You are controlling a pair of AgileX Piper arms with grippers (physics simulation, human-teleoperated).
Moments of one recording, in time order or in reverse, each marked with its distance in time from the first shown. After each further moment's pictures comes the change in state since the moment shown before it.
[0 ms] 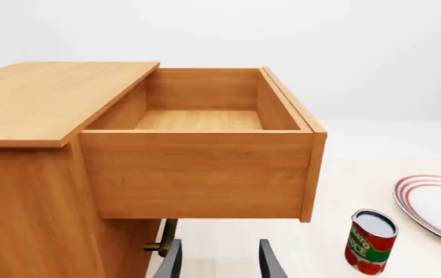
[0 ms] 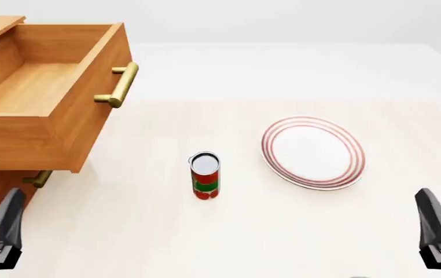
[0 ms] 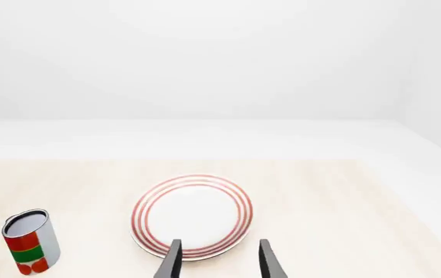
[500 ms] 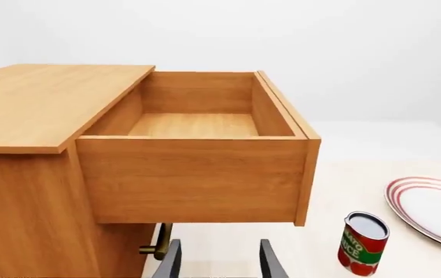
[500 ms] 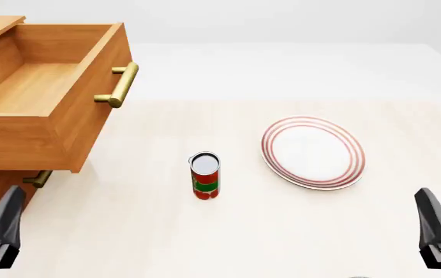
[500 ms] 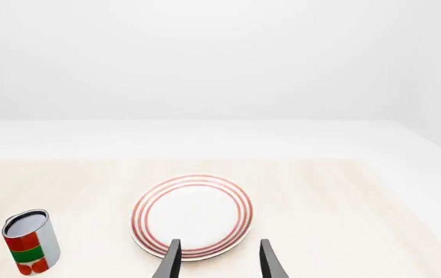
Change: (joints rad) left arm -0.017 0.002 -0.025 0.021 -0.011; right arm 0.000 0.003 -0.003 0.001 0.000
